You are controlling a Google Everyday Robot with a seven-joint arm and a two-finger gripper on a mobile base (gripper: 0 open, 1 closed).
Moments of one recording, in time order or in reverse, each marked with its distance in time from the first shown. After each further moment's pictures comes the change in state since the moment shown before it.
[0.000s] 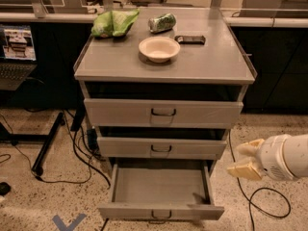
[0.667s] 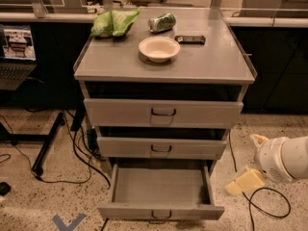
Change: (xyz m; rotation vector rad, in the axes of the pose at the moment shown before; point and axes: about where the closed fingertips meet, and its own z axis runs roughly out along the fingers) arm 0.008 0.006 0.006 -0.029 0.009 0.011
